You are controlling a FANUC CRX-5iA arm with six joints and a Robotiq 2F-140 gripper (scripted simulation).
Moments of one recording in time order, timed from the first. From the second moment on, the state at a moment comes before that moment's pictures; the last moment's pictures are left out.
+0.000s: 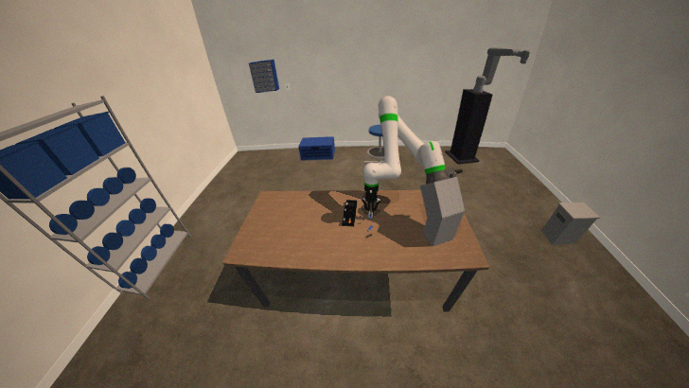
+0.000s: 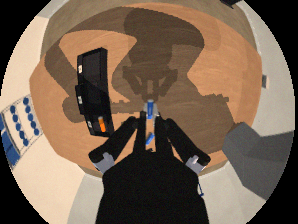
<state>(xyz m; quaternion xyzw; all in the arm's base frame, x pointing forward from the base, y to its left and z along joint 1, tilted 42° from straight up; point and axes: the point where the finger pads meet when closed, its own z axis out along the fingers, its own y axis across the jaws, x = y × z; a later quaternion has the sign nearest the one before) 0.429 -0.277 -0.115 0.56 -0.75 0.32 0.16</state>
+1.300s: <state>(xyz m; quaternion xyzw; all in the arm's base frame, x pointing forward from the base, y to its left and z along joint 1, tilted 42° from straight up) 0.442 -0.240 -0.074 0.56 -0.75 0.32 0.16</state>
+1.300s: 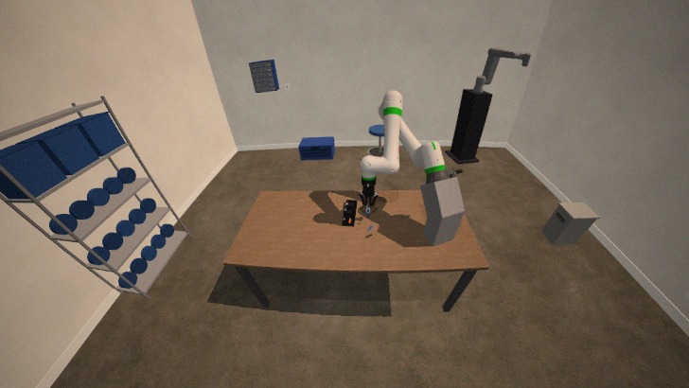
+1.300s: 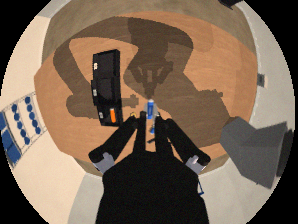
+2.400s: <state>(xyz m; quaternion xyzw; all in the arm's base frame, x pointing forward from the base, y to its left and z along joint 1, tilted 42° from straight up) 0.583 -0.224 -0.066 0.58 -0.73 0.31 0.17</state>
